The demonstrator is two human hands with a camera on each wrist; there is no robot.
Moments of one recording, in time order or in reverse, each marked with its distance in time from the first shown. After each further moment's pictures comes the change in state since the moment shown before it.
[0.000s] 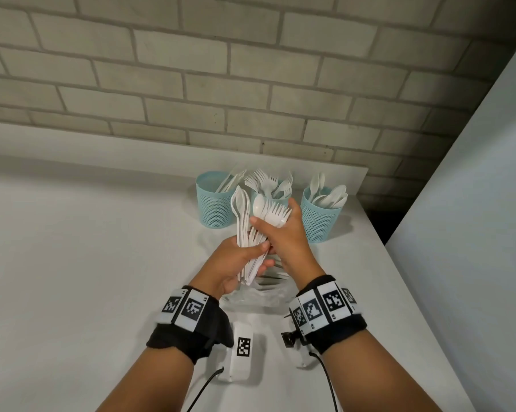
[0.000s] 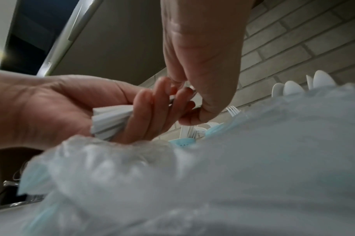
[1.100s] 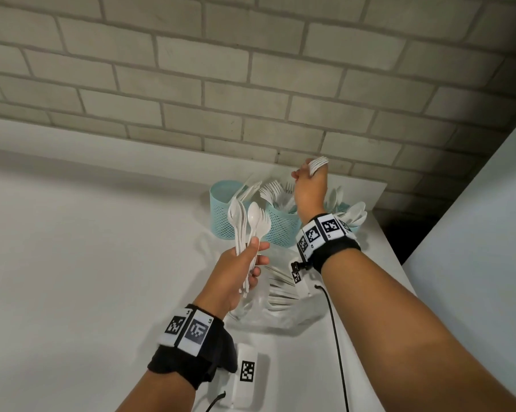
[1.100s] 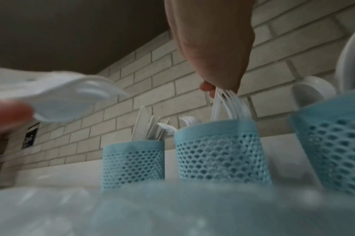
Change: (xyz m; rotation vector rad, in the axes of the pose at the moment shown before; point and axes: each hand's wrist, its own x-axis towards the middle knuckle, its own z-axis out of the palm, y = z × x) left_hand 0.008 0.002 -0.013 -0.047 0.219 0.011; right_hand 0.120 -0.045 0.020 -0.021 0.309 -0.246
